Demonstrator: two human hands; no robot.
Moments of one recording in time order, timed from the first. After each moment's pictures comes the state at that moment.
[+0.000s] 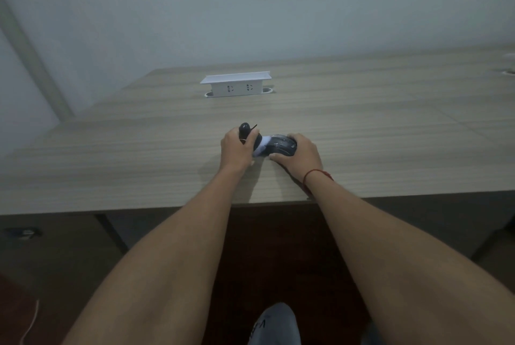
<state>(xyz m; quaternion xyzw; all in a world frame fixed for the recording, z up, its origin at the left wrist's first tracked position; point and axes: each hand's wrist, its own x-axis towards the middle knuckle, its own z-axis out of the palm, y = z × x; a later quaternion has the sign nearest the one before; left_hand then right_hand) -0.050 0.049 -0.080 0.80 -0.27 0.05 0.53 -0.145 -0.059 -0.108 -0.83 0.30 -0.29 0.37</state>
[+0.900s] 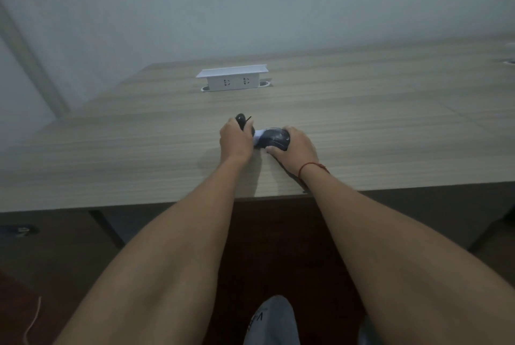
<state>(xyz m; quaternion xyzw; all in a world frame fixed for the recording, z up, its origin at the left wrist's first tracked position) -0.059 0.035 -0.073 0.82 -0.21 0.06 0.52 -0.143 -0.061 -0.106 -0.86 0.30 -0.26 0.31</state>
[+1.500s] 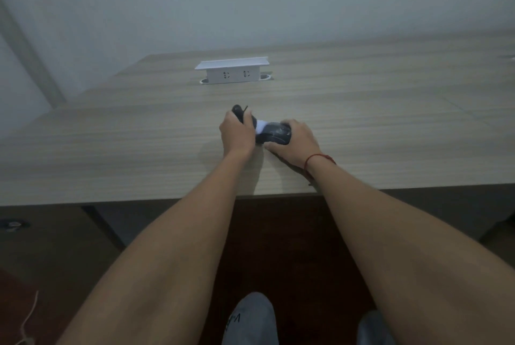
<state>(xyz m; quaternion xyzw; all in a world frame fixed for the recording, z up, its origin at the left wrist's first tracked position) -0.059 0.026 -0.073 0.81 -0.19 0.06 0.56 -0.139 -0.072 -0.103 -0.87 0.27 -0.23 0.33</state>
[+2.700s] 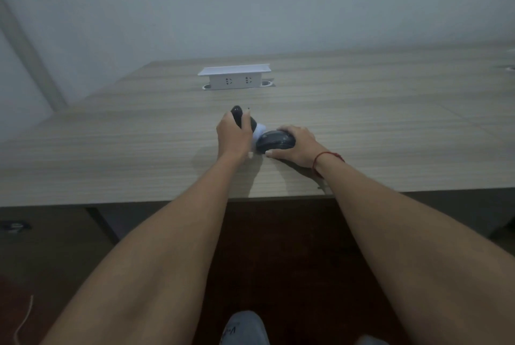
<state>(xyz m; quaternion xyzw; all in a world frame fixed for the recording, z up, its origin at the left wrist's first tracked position) -0.052 0.042 -0.069 0.80 -0.22 0.07 0.56 -0.141 -0.083 -0.095 -0.90 0.22 -0.15 0.33</state>
